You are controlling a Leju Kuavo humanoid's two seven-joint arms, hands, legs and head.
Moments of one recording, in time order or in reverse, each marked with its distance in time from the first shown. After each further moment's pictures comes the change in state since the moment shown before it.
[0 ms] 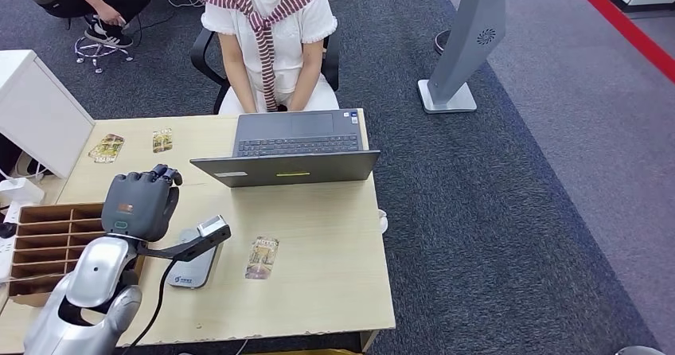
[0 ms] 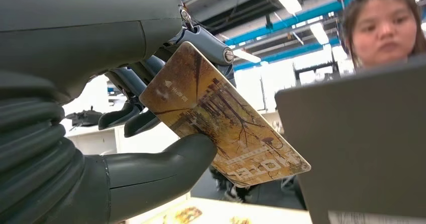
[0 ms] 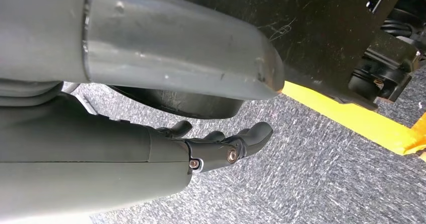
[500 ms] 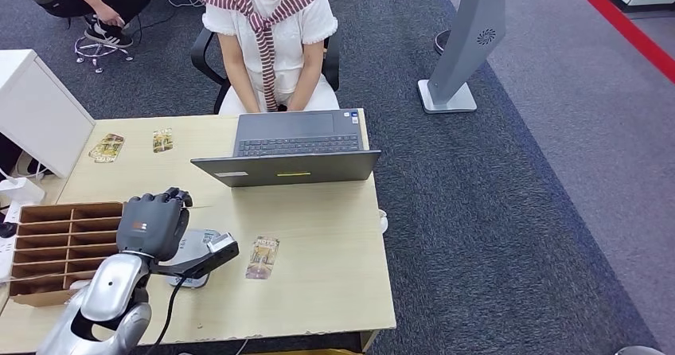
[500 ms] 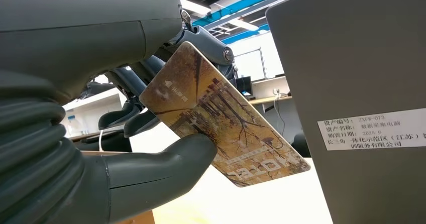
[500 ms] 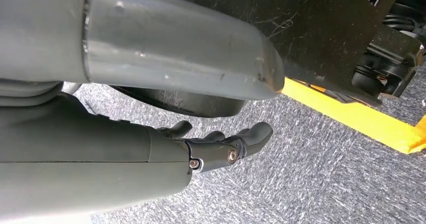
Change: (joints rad) left arm 0.054 0.005 -0.046 0.022 0.016 -0.027 0.055; right arm 0.001 0.003 -0.027 0.000 0.002 -0.004 0.001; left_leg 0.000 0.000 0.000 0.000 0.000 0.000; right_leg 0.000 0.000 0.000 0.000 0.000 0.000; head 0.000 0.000
